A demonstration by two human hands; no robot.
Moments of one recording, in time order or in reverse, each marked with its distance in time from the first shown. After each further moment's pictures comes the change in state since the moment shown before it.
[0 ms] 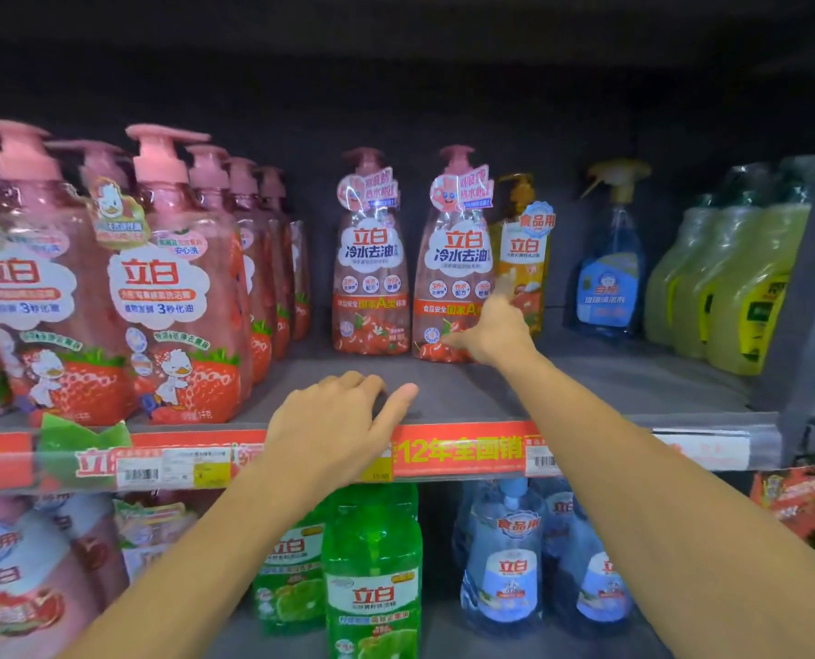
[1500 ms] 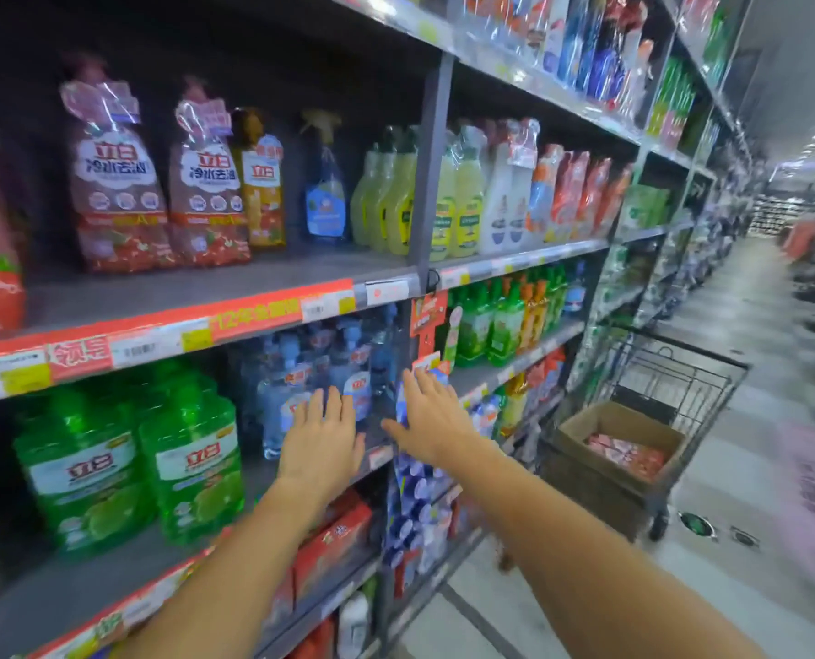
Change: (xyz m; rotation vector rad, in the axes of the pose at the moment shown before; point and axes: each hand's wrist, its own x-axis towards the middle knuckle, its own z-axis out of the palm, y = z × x) left_hand -0.160 0.117 0.066 -0.161 -0.046 0.622; right_hand -0.328 0.109 -0.065 -0.835 -0.080 0.239
